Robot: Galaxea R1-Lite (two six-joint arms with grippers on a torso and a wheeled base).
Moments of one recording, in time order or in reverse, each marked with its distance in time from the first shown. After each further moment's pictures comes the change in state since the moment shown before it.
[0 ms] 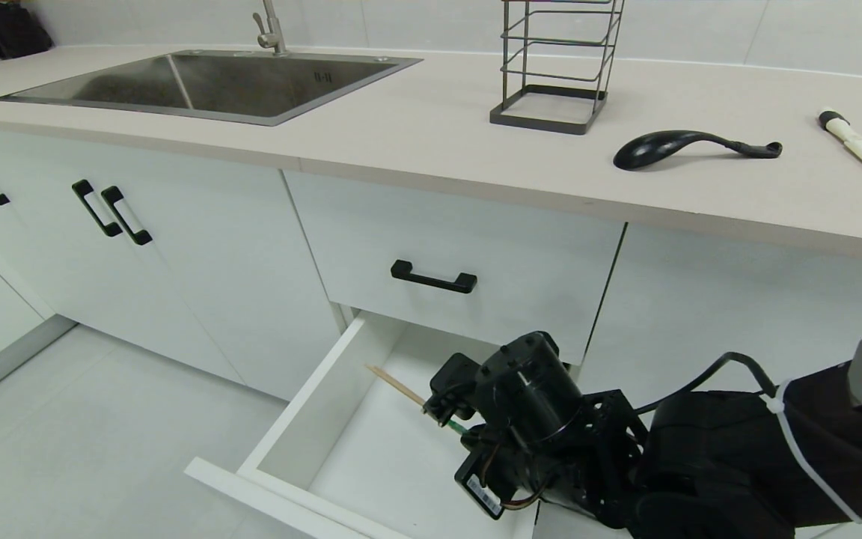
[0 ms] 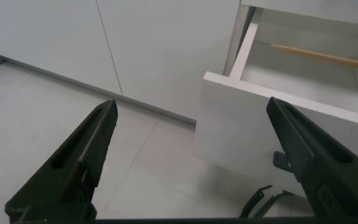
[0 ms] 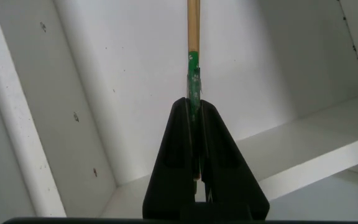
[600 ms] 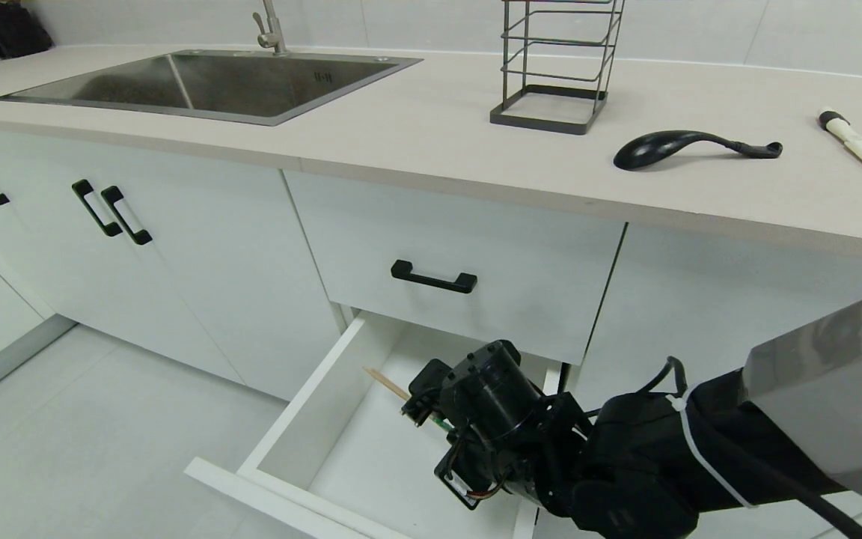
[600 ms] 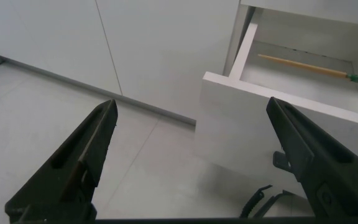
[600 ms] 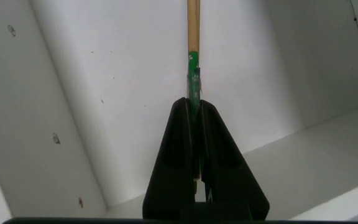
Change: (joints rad) left arm 0.000 0.000 0.000 0.000 0.000 0.000; right arm -0.004 0.130 -0.110 0.002 -0.035 -0.013
